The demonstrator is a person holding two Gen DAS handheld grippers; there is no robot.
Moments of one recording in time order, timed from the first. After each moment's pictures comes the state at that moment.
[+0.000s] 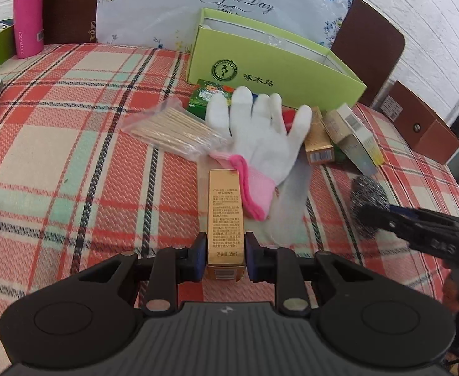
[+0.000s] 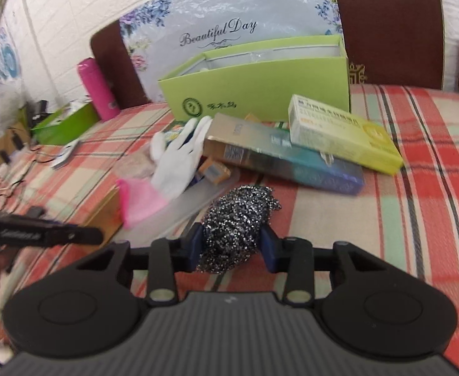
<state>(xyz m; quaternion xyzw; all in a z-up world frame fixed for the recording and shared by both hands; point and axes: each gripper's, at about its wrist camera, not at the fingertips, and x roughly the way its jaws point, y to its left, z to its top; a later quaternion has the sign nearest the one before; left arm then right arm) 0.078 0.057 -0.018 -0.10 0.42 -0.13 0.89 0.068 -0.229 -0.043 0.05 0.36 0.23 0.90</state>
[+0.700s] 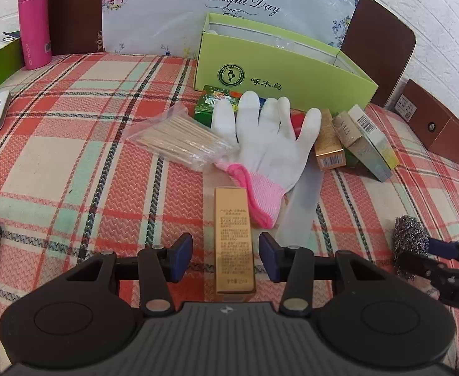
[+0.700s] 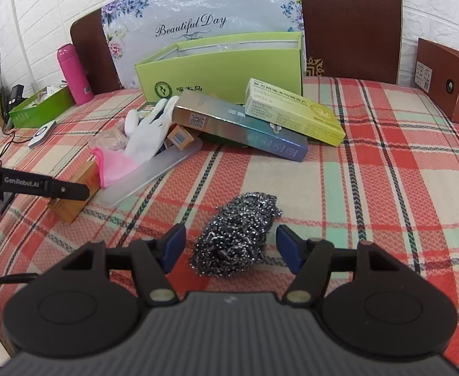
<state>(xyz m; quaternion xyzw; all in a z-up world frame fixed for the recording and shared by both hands) 0.086 0.045 -0.018 -0.08 0.41 -0.09 0.91 0.033 -0.239 -0.044 0.01 0.37 0.15 0.92</state>
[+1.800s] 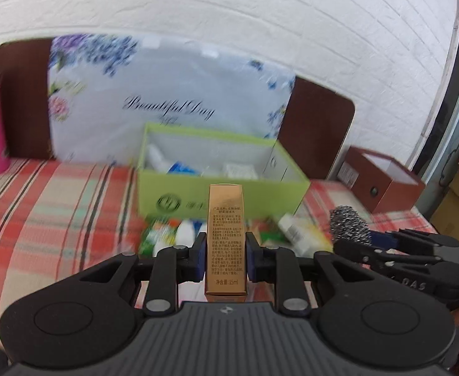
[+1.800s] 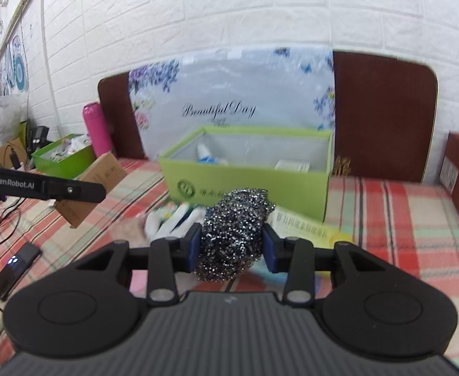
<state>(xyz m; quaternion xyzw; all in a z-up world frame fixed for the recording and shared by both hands) 0.122 0.024 0.087 -0.08 0.28 -0.18 0.94 0.095 -0.228 0.040 0.00 0.26 0.20 0.94</state>
